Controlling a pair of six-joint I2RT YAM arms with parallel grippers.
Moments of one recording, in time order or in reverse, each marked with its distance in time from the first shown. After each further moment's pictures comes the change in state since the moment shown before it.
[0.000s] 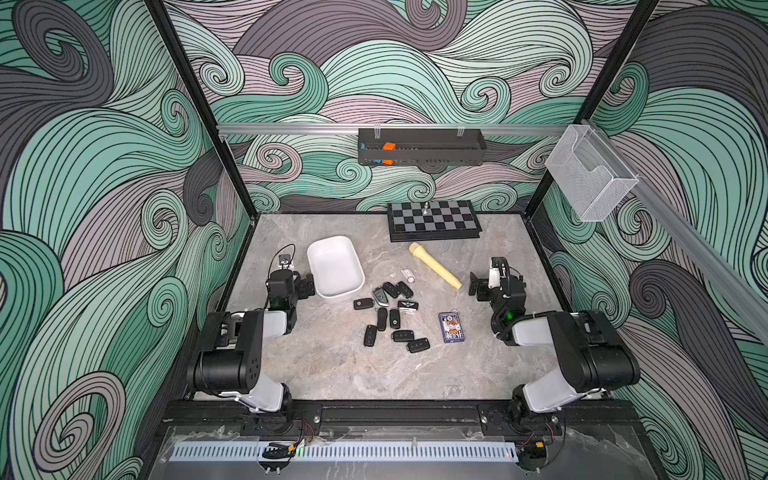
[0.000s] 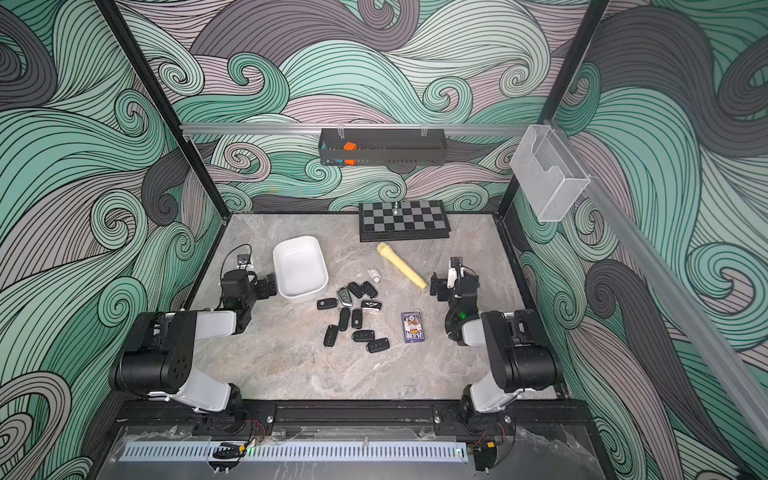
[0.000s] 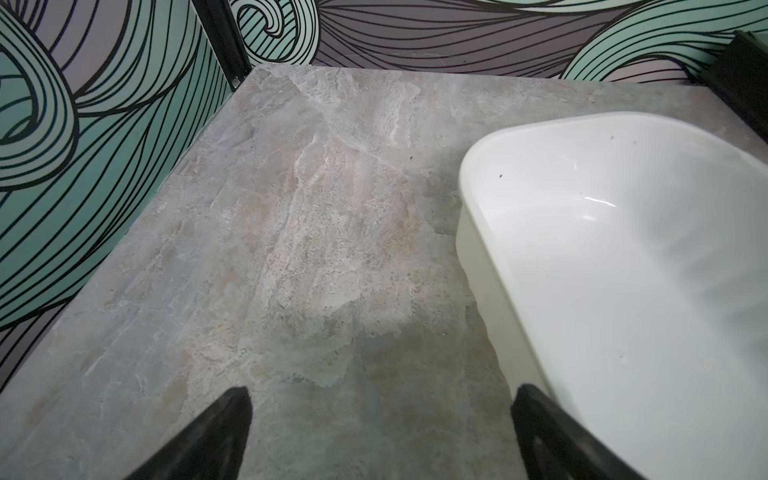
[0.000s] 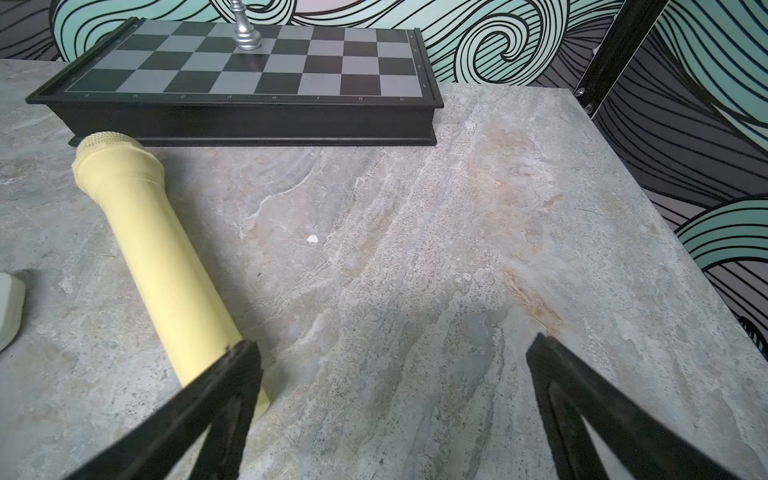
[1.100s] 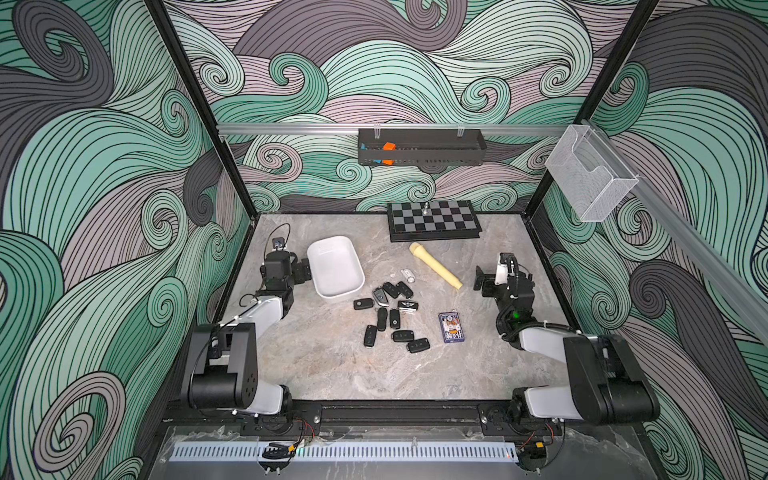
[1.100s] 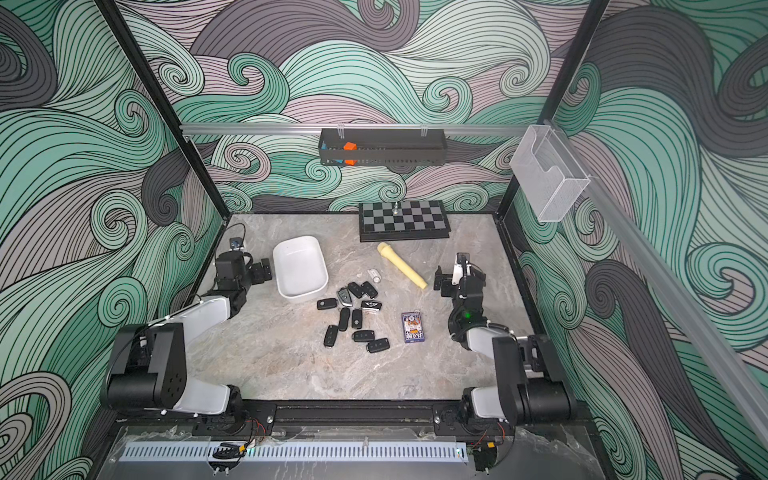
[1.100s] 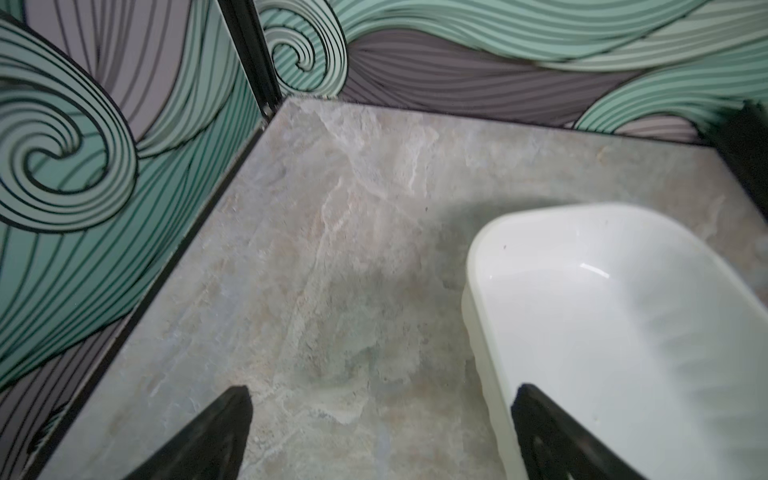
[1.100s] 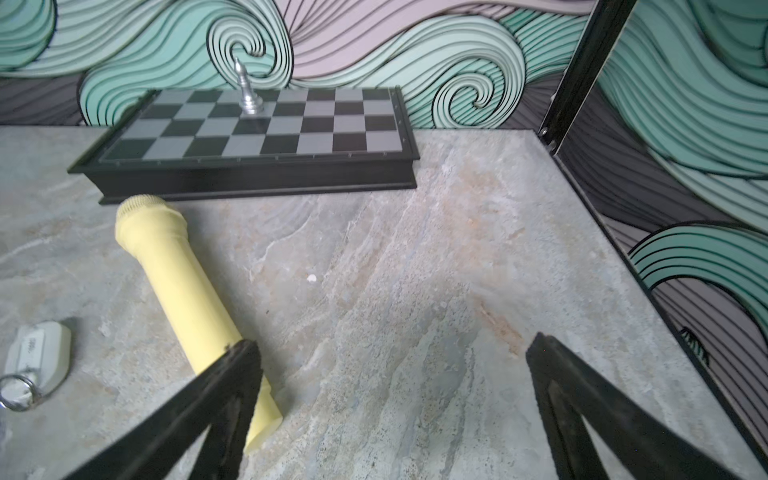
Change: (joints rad) left arm 0.000 -0.117 0.251 -0.392 -0.060 -0.064; right arm -0.005 -0.229 0.006 -0.151 0.043 0.028
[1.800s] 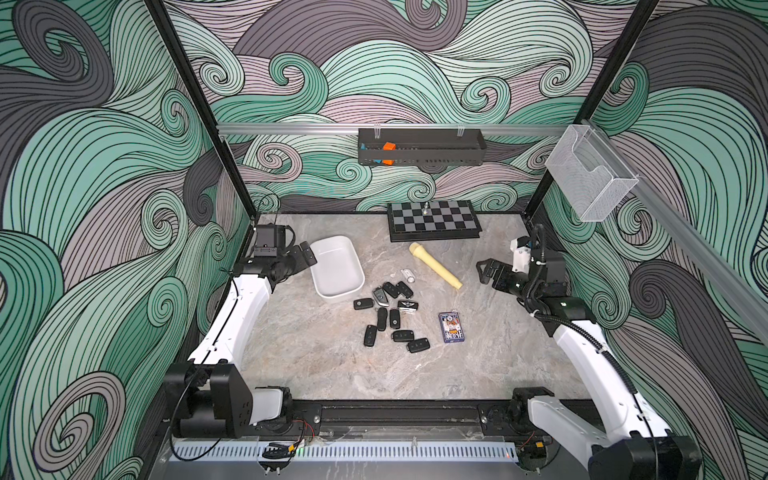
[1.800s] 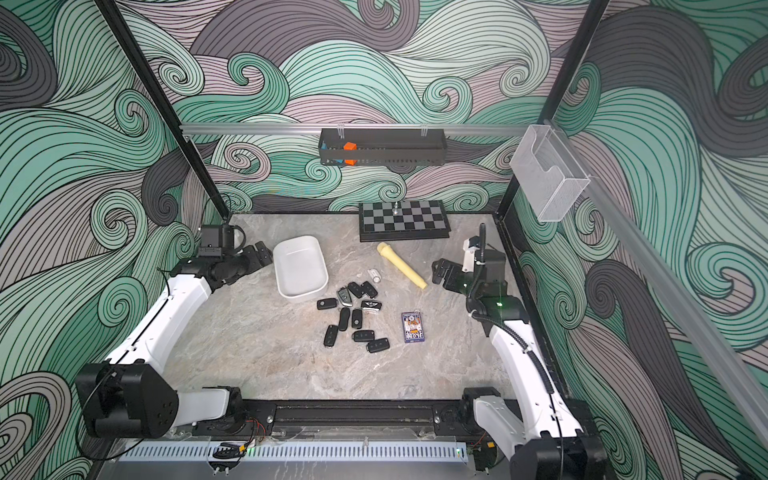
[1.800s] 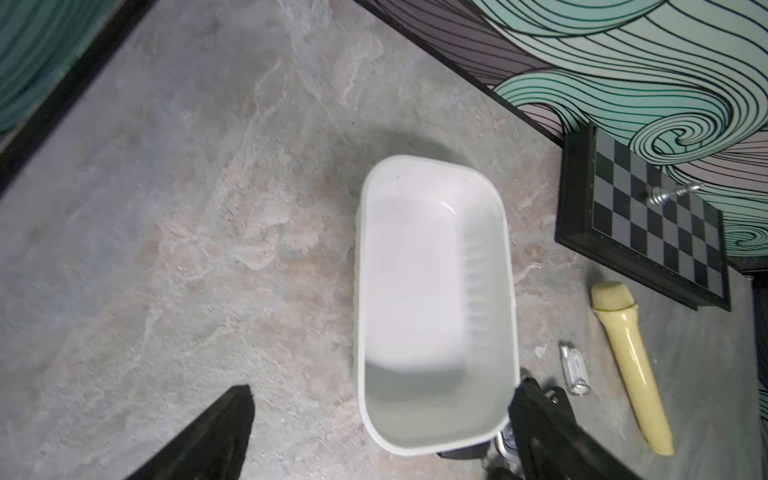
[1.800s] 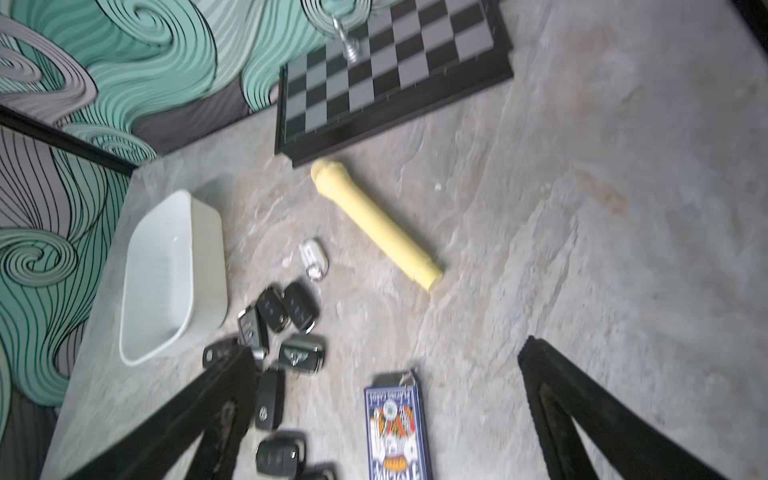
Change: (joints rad) left arm -0.076 -0.121 0.402 -0.846 0.253 -0.409; right arm -0.018 -0.340 0.496 -1.246 -0.352 0.385
